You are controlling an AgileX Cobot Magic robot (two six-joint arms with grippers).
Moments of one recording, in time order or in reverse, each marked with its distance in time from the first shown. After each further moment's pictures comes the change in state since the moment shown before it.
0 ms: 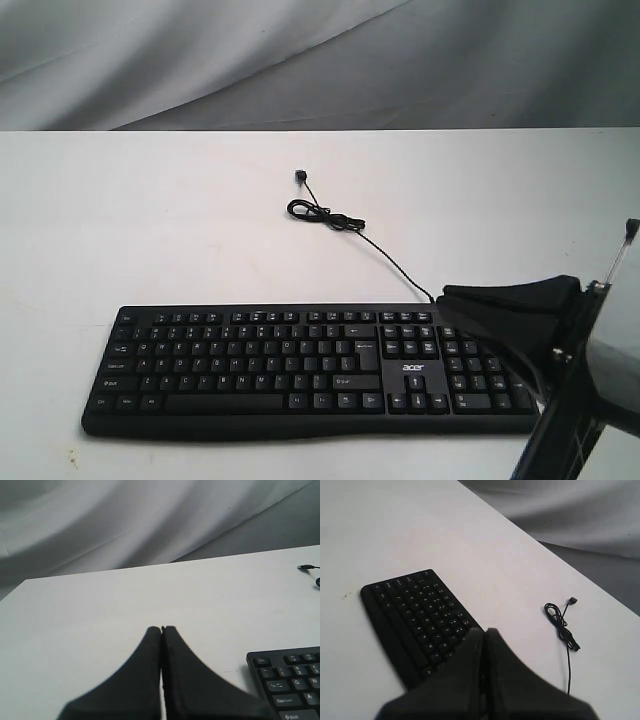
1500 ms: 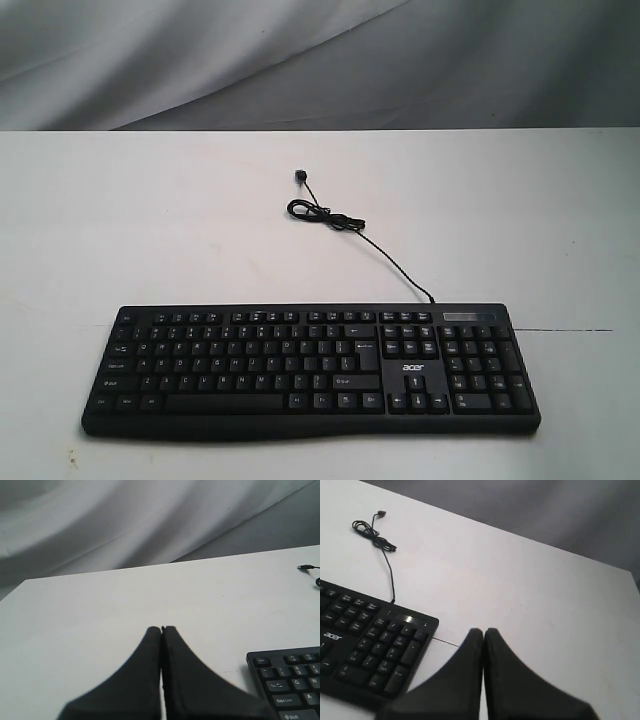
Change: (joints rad) left arm 0.000 0.000 0.000 0.000 0.000 0.000; right arm -0.851 -0.575 0.119 -0.104 0.517 0.078
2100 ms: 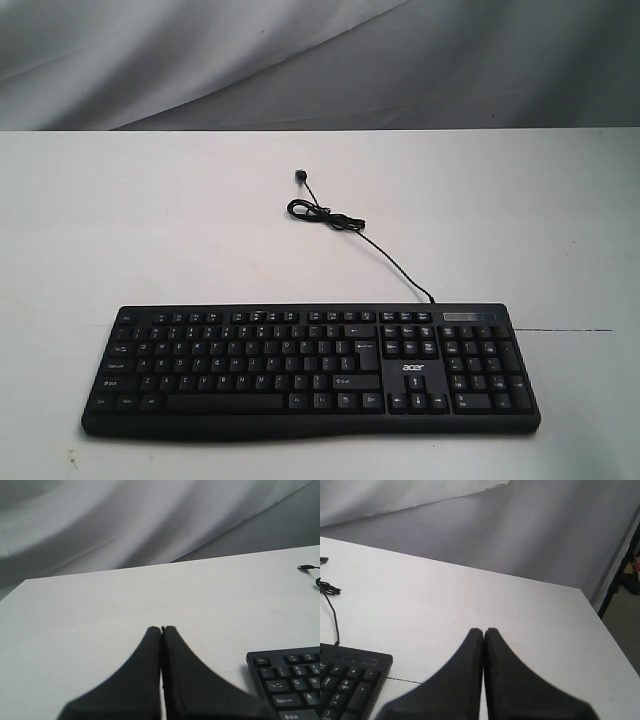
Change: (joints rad) left arm 0.000 0.000 0.000 0.000 0.000 0.000; right arm 0.000 -0.148 0.242 -0.254 -0.340 0.311
